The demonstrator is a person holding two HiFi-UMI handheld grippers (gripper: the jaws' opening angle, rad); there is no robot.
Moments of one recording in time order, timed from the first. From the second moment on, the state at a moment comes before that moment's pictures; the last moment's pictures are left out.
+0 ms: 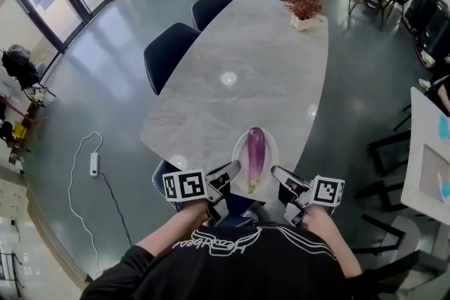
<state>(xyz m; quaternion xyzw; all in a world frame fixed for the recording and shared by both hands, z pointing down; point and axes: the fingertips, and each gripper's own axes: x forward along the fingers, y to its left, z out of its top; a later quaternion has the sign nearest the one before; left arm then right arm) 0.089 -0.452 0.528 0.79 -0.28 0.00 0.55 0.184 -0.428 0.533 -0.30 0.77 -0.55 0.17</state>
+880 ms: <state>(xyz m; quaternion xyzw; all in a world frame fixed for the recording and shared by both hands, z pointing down) 0.102 -0.541 0.541 0.78 -0.32 -0.02 0.54 0.196 -0.519 0.541 -0.29 0.78 -0.54 0.15</state>
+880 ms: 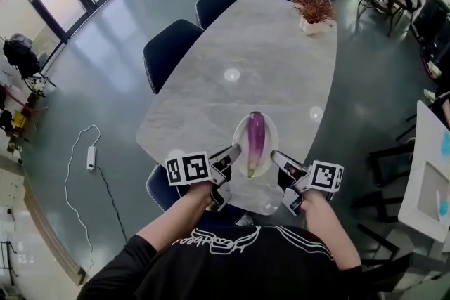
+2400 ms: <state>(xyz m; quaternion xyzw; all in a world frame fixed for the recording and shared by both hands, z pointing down) 0.076 -0.601 0.697 0.66 -0.40 0.03 0.63 0.178 -0.589 0.684 -0.39 0.70 -0.59 -0.05</state>
